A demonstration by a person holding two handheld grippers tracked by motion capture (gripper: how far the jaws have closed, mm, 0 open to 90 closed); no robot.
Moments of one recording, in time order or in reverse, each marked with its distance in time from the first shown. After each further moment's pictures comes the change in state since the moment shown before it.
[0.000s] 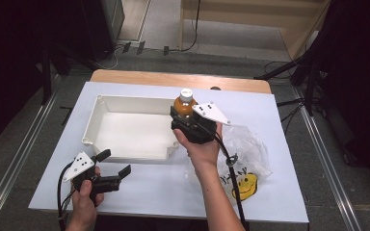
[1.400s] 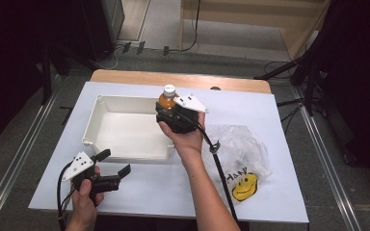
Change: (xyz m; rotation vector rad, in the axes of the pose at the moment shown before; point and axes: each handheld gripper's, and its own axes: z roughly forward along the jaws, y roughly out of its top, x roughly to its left) left arm 0.001 0.000 0.001 0.000 0.001 -0.007; right arm 0.017 -0.009 0.053 0.060 0.042 -0.015
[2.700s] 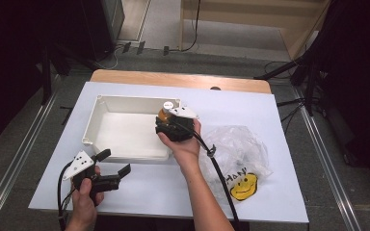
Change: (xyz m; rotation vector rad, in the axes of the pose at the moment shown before) left arm 0.002 0.000 0.001 0.006 -0.003 -0.007; right arm -0.004 -0.045 0.026 0.169 -0.029 -0.004
